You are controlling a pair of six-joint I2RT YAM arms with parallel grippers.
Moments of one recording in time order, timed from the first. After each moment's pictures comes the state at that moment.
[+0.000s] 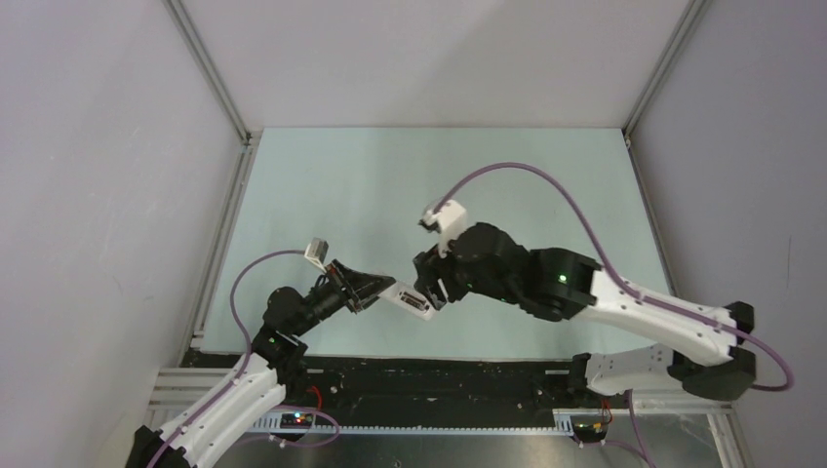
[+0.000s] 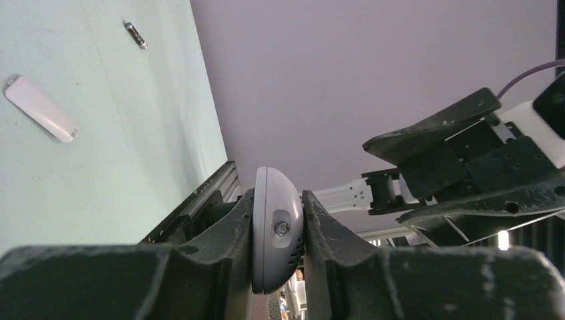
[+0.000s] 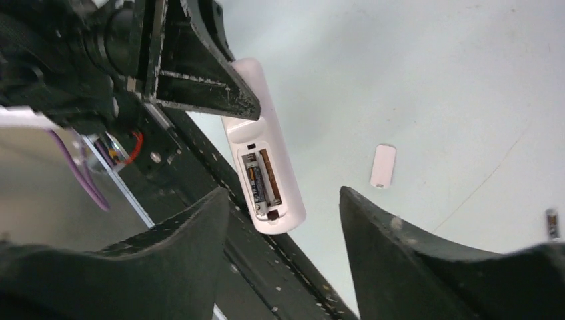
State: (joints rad) left arm -0.53 0.49 0.09 0.49 0.42 -1.43; right arm 1.24 1.26 1.41 -0.75 0.24 0.29
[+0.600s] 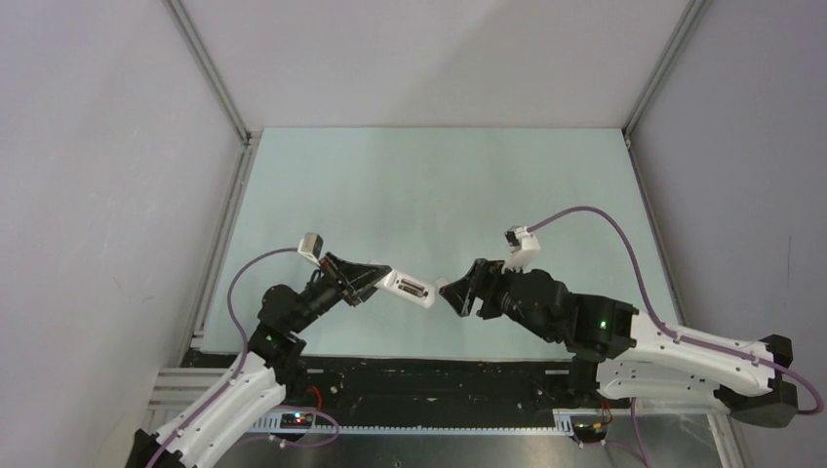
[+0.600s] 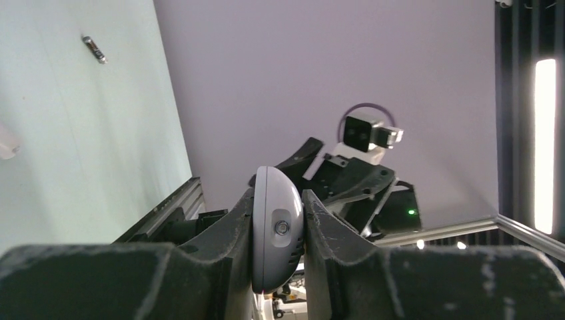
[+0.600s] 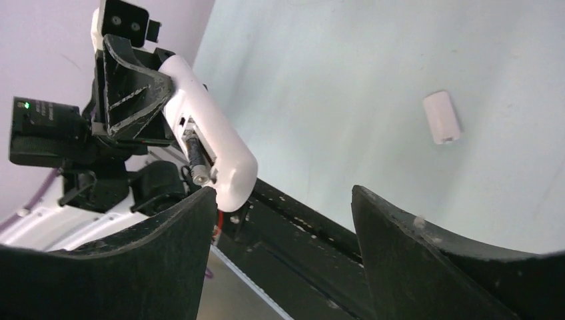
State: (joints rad) left arm -0.53 0.49 0.14 0.49 0.37 -1.54; right arm 1.26 0.81 0.86 -0.45 0.46 0.90
